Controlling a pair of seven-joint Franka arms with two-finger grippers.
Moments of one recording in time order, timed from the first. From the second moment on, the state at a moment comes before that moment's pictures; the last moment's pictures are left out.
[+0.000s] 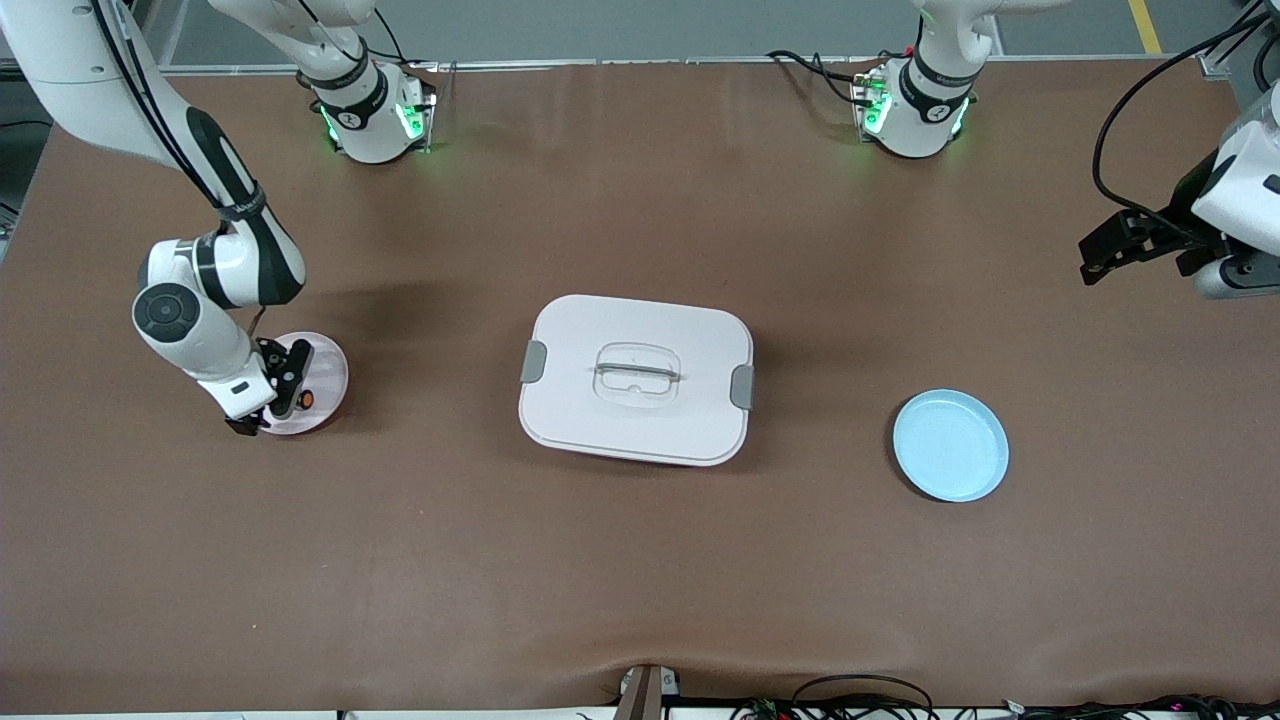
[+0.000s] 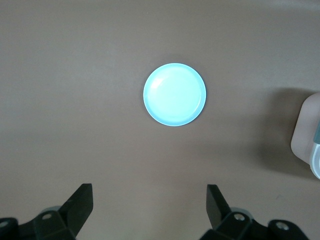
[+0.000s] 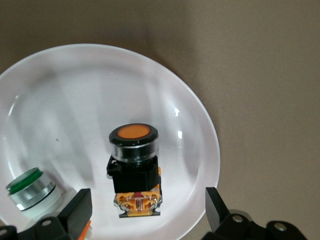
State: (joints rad) left arm 0.00 0.01 -0.10 -1.55 0.07 1.57 -0.15; right arm -0.11 0.42 -0.02 -2.17 -0.39 2.59 -1.20
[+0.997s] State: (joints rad) left arm 0.00 0.01 -0.10 -1.55 0.07 1.57 -0.15; right arm -0.05 0.16 -0.01 -1.98 -0.16 1.98 -0.80
